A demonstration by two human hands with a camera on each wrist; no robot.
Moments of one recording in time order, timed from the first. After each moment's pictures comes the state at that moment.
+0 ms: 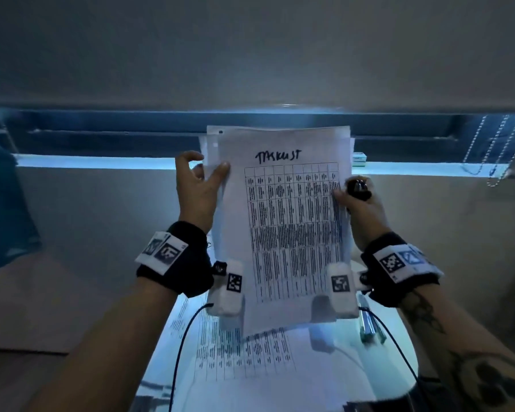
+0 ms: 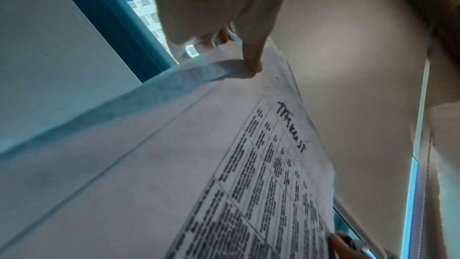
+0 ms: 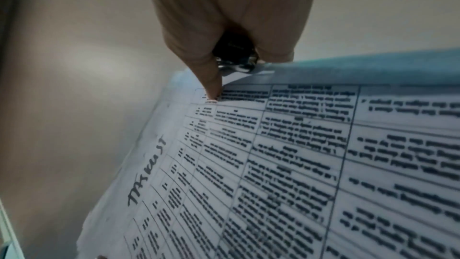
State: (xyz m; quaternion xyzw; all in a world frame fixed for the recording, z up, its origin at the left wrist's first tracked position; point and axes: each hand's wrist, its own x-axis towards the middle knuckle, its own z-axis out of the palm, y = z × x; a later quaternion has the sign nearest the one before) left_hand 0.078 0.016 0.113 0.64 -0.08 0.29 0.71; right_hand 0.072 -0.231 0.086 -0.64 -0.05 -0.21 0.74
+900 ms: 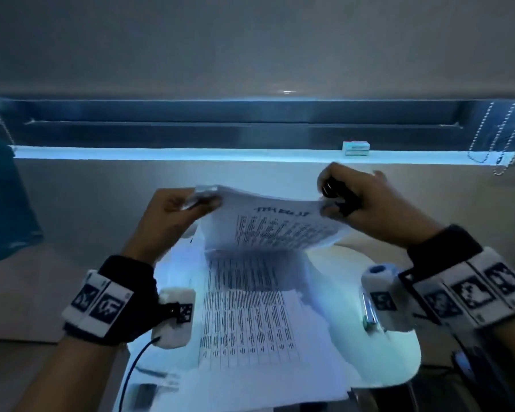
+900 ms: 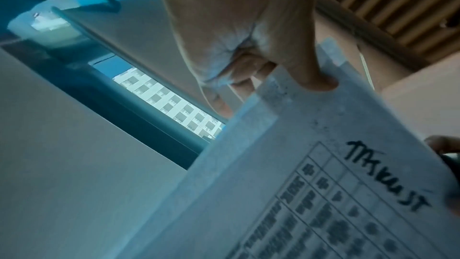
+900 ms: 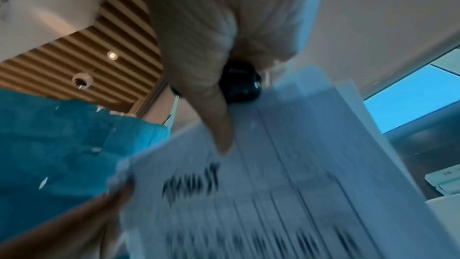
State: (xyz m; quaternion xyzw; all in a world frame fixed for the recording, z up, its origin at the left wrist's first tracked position) left_hand 0.014 0.057 0.107 0.77 -0.21 0.21 0.57; right_hand 0.005 -0.221 0.140 -0.90 -0.29 -0.20 0.26
